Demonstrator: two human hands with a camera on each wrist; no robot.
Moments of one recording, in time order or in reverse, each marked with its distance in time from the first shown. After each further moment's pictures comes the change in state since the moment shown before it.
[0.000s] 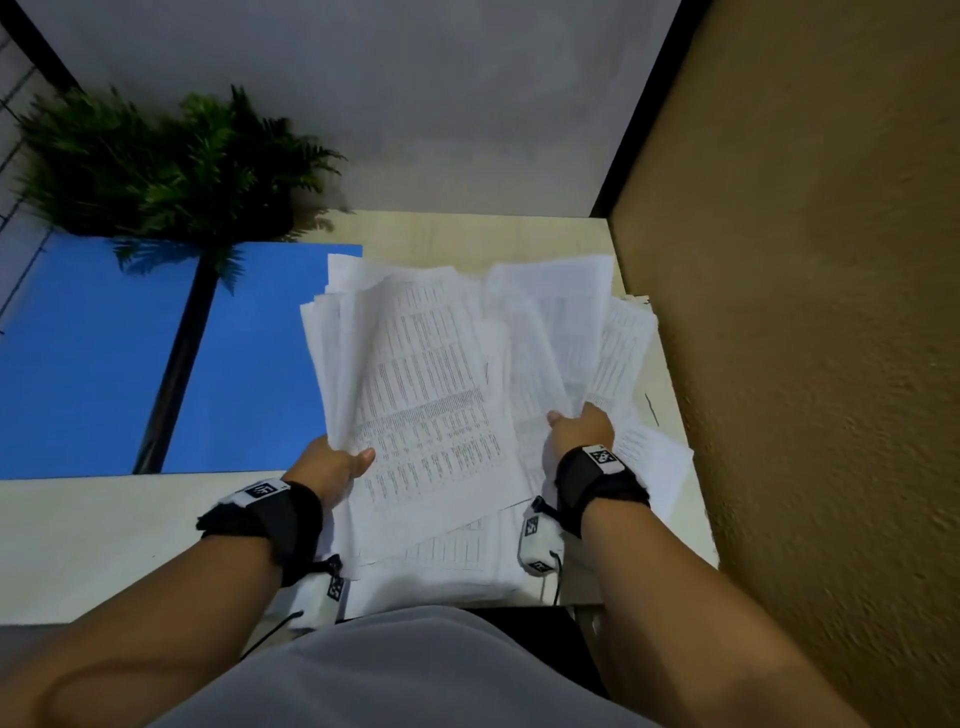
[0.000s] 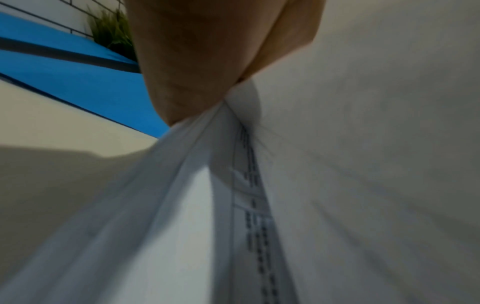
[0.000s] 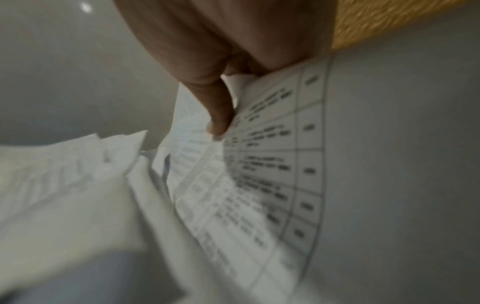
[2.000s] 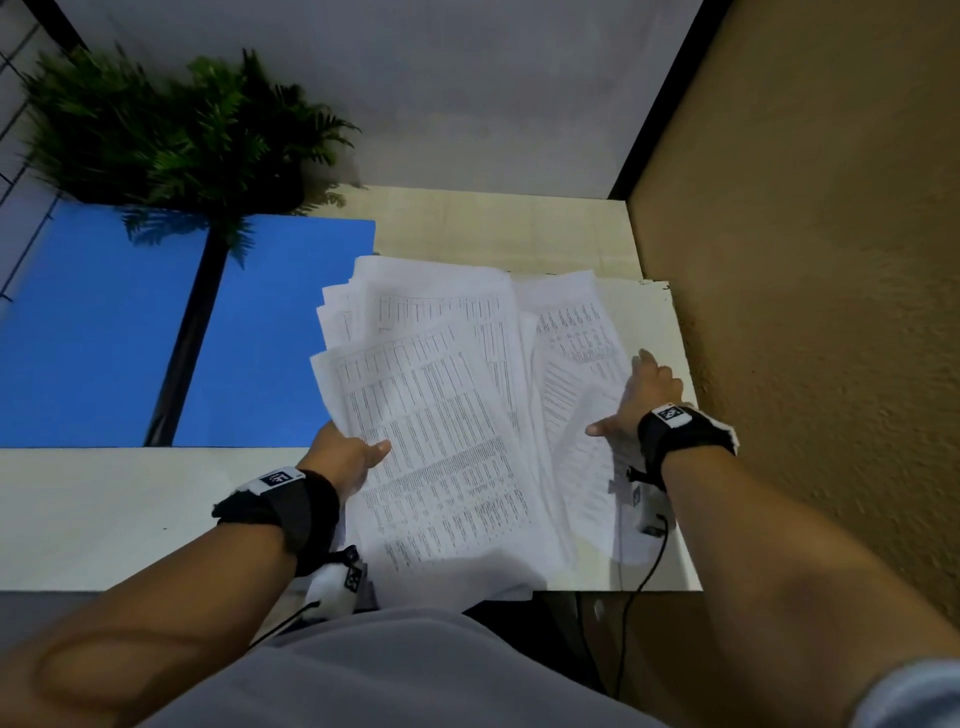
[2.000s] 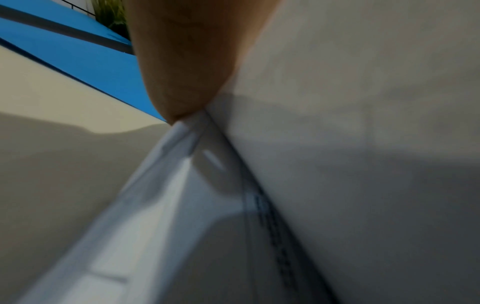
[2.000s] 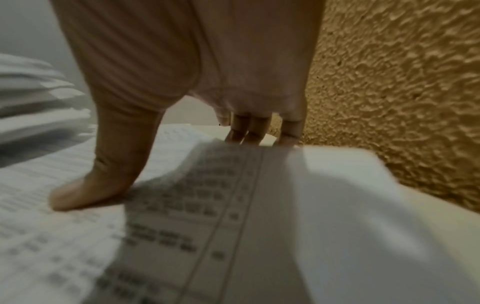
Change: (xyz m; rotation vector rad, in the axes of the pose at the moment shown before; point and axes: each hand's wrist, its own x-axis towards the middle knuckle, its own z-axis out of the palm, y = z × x) left_hand -0.012 -0.002 0.012 -0.157 0.034 0.018; right_hand 0.056 -0.012 -0.057 -0.894 -0.106 -0.231
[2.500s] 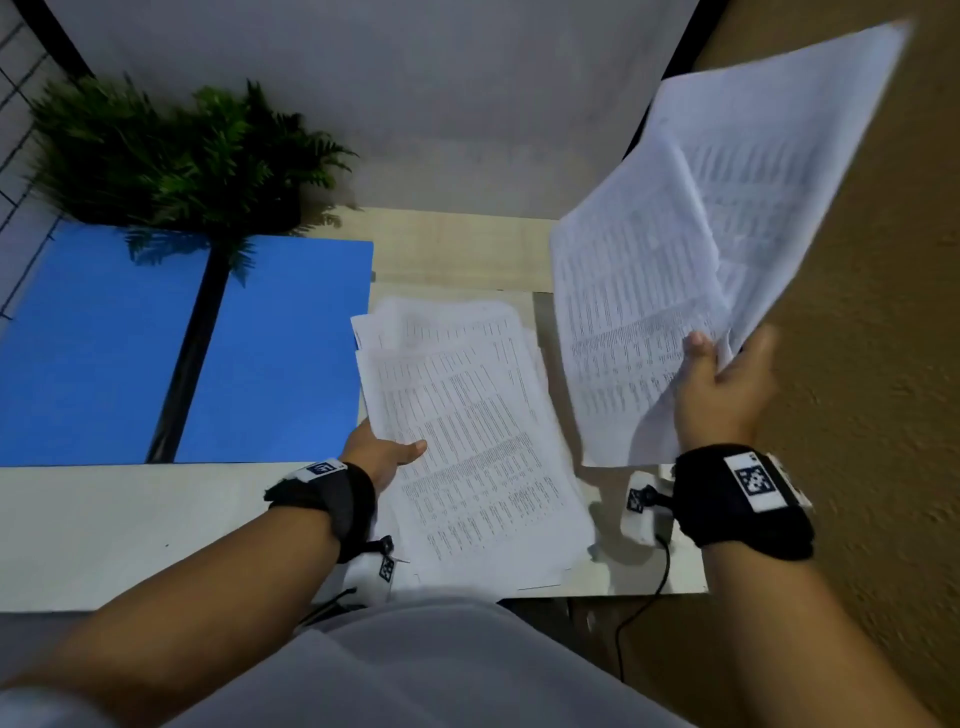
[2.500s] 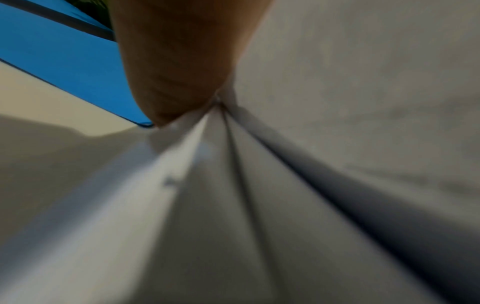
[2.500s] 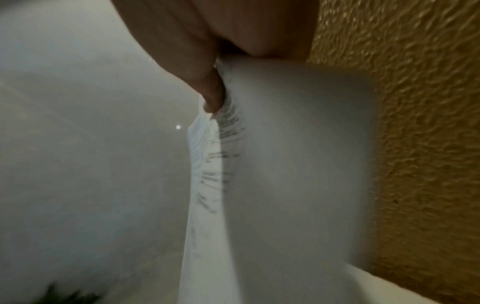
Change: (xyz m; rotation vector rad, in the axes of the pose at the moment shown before) left_hand 0.014 0.007 0.024 -0.175 -0.161 0.027; right_hand -0.122 -0.014 -0.086 0.868 0.817 -0.186
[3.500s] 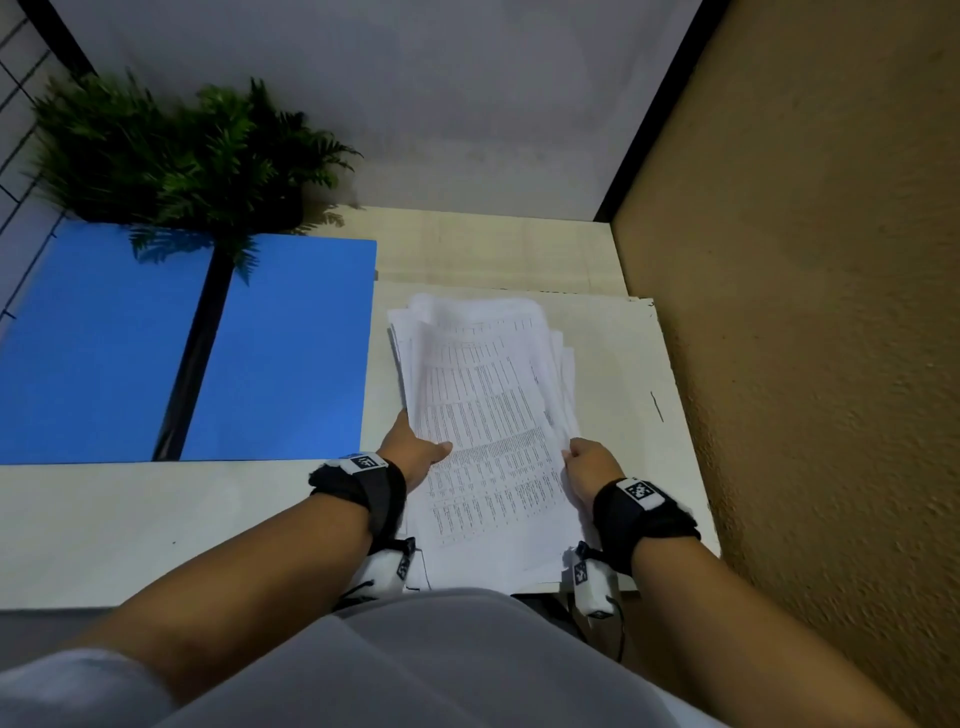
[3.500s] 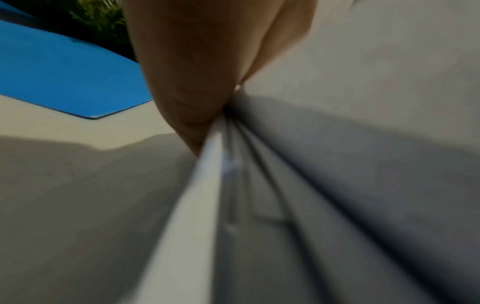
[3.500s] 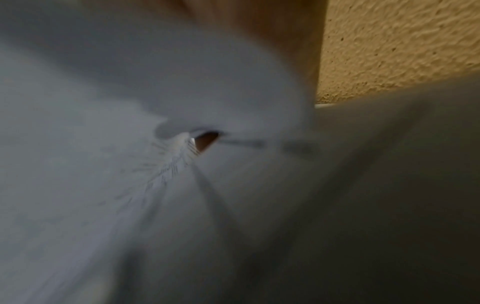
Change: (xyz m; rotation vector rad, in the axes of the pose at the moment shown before) left_hand -0.013 0.013 0.028 0.169 -0.092 -0.013; right_hand -0.073 0.079 0.074 -0.450 -0.897 0.423
